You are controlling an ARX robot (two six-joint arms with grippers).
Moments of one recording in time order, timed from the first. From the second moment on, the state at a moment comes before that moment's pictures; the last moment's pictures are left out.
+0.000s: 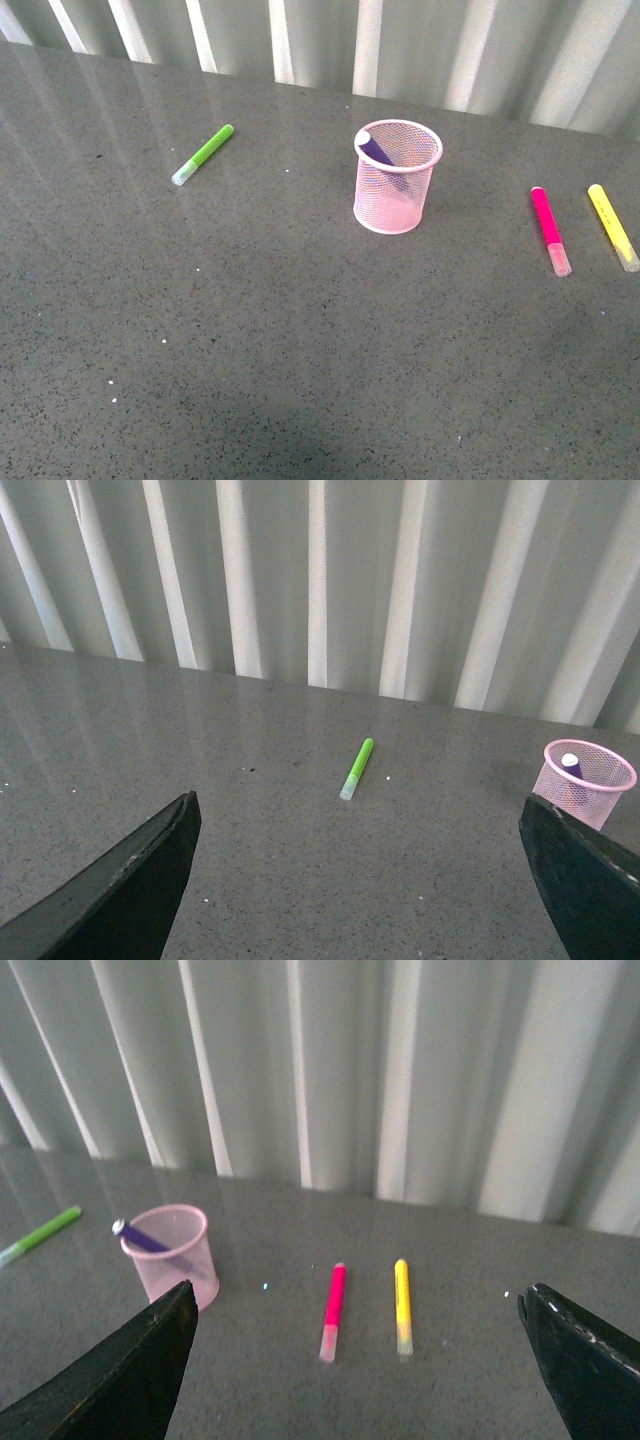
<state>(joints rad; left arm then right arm) 0.00 0.00 0.02 0.00 0.00 -0.01 -0.01 0.07 0.05 -0.05 -0.04 -0.01</state>
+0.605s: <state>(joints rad) 0.00 0.00 0.02 0.00 0.00 0.00 -0.13 1.60 1.01 0.10 0.01 0.16</state>
